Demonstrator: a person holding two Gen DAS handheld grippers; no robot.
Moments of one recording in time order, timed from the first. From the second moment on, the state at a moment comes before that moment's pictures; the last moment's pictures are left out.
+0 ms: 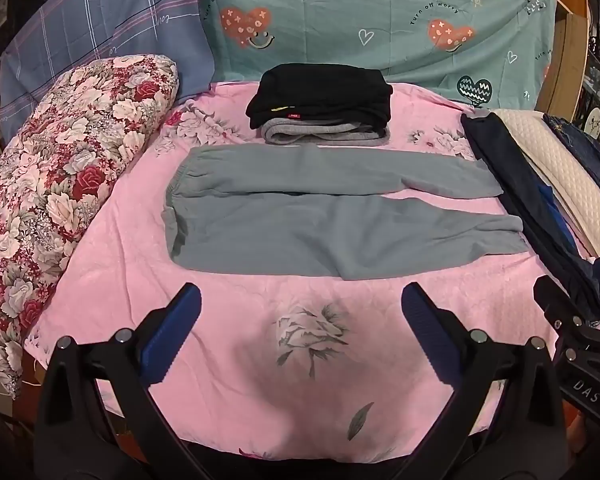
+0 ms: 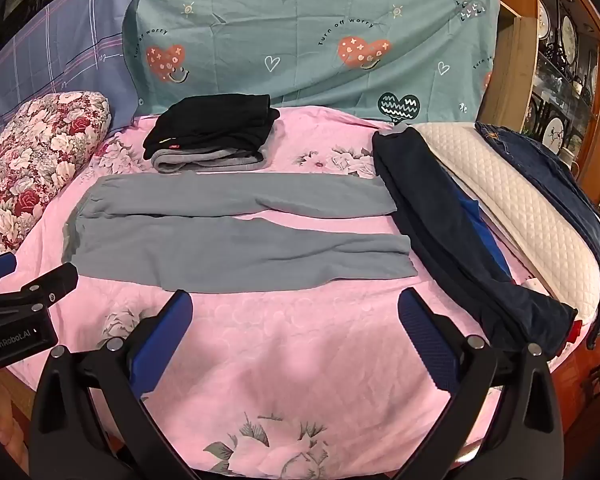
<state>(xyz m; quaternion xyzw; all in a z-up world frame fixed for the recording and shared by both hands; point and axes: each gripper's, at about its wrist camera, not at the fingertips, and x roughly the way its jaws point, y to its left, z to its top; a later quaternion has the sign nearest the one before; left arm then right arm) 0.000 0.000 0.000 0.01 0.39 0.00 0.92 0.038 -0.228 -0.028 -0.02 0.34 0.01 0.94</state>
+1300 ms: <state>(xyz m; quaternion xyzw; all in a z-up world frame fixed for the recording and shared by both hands) 0.000 -0.001 -0.006 0.01 0.39 -0.01 0.92 0.043 -0.224 -0.034 -0.02 0.35 0.01 0.93</state>
